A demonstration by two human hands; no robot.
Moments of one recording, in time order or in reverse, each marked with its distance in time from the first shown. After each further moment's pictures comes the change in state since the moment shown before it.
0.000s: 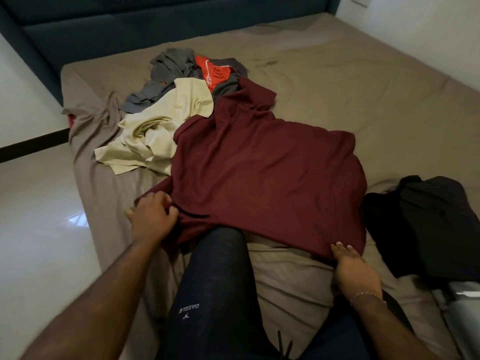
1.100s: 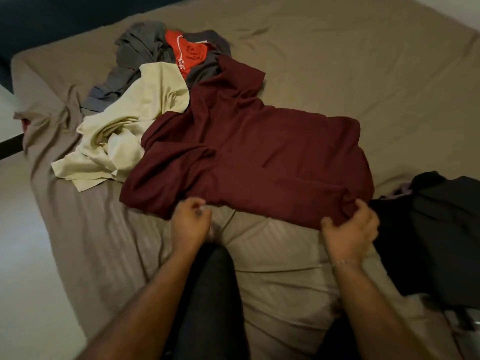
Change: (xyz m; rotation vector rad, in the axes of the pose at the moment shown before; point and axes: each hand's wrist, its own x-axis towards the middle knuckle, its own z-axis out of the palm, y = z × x) left_hand 0.019 0.136 0.062 -0.602 -0.148 -0.222; right_hand 0.098 -0.049 -0.057 0.740 0.541 0.427
